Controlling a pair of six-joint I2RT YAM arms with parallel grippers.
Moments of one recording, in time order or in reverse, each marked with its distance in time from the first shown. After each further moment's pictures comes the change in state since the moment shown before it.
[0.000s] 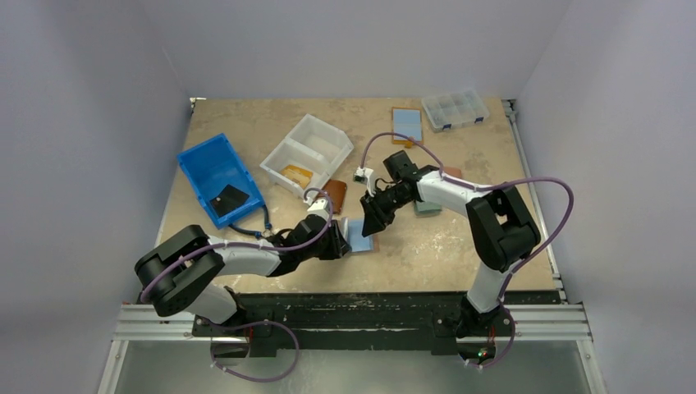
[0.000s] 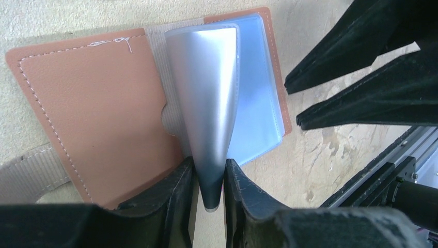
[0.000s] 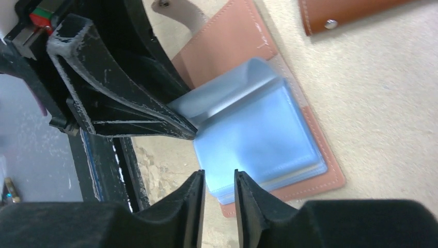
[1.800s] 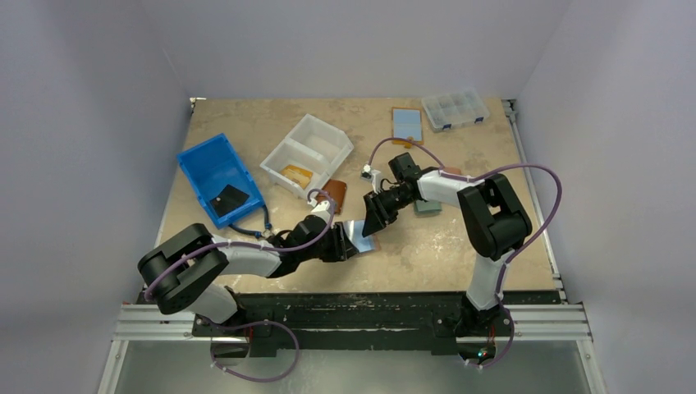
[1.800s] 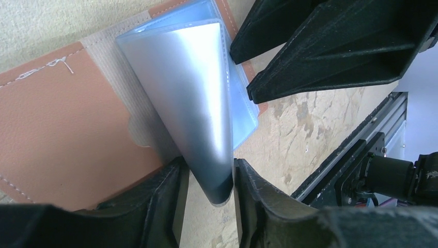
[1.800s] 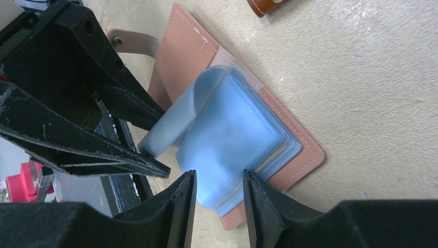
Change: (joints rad) left arm 0.001 0.020 -0.024 0.094 0.109 -0.022; right arm -0.063 0.096 -0.016 0.074 -0.056 0.170
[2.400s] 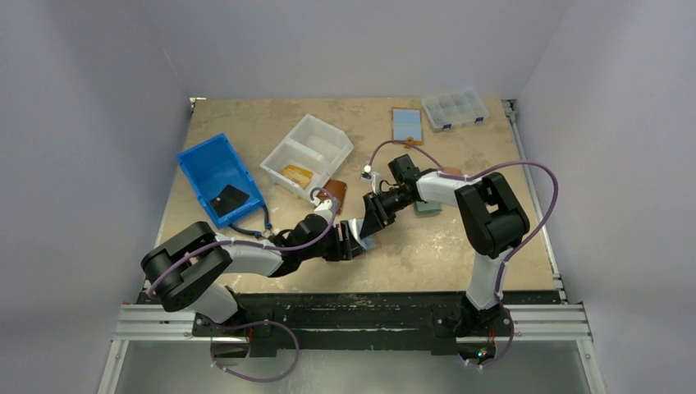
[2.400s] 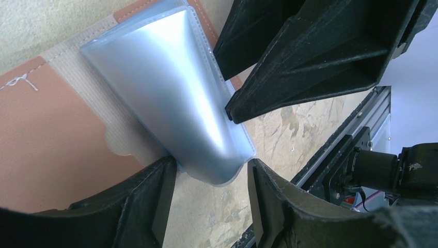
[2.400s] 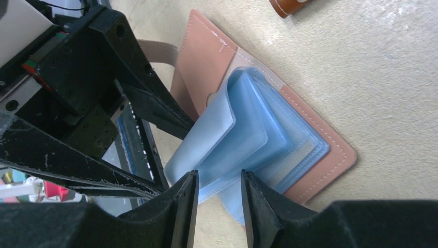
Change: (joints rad) left arm 0.000 0.018 0.004 0.055 0.039 0.000; right arm 0.000 0.019 -0.011 0.031 -0.084 0.056
